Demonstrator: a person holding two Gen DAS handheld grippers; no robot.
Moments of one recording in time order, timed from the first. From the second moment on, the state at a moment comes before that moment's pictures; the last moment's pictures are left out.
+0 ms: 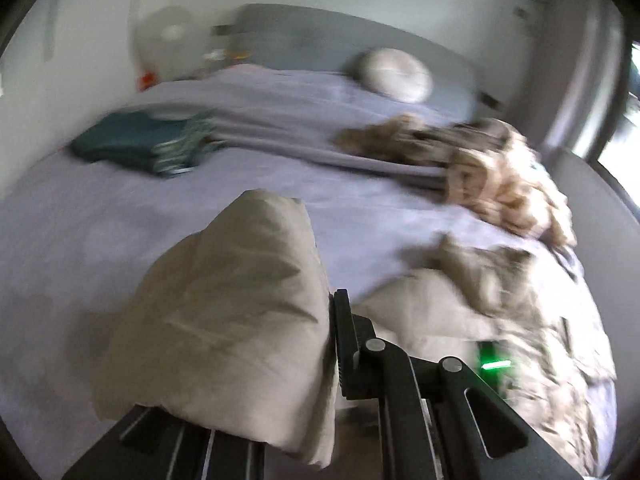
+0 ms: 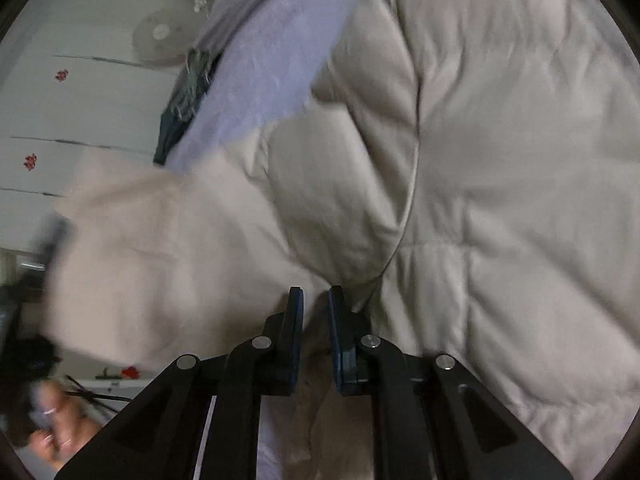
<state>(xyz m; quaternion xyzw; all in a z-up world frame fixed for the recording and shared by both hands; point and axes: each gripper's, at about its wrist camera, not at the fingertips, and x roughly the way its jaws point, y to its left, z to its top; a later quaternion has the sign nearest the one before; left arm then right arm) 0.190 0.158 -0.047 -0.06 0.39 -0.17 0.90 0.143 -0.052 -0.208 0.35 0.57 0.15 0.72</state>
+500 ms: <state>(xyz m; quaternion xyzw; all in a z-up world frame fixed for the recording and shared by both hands) 0.129 -0.108 -0.125 0.13 0.44 -0.31 0.83 0.017 -0.230 -0.130 0.32 0.53 0.02 0.78</state>
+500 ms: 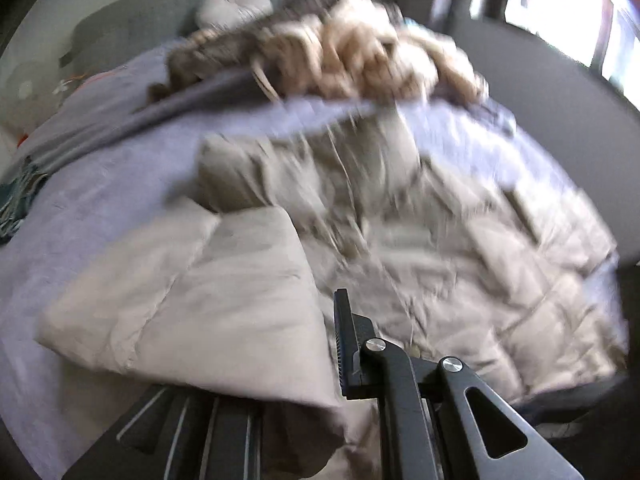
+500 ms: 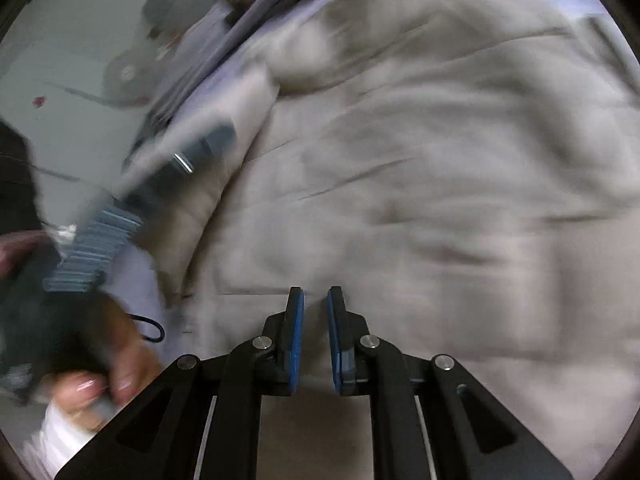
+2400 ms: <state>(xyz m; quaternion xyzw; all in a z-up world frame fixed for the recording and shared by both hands) 0.206 0.085 -0.157 0.02 0.55 -0.13 0.82 0.014 -0.342 -0.136 0.46 0.46 -0.06 0.76</state>
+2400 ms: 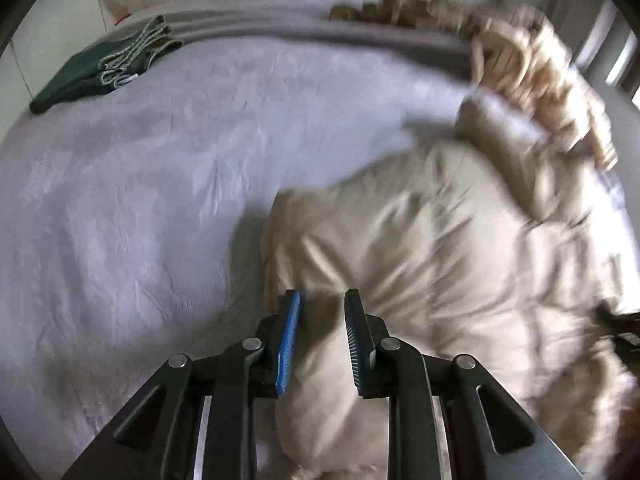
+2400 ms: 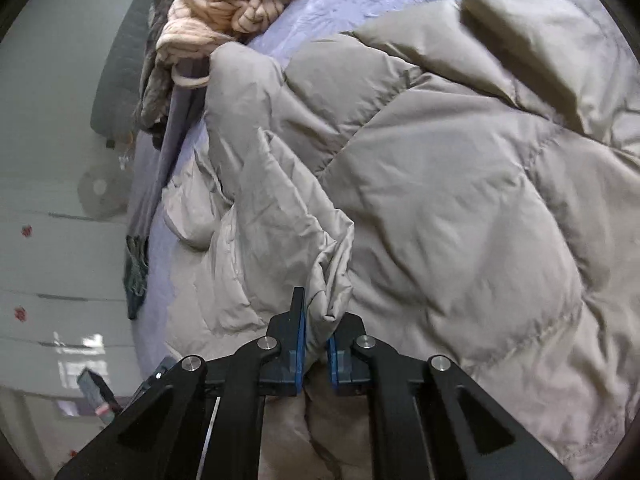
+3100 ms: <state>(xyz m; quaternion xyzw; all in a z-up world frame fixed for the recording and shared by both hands) 0.128 0.022 -0.103 0.07 0.56 -0.18 0.81 -0.076 -0.387 -0.108 0.45 0.47 -0.11 0.75</state>
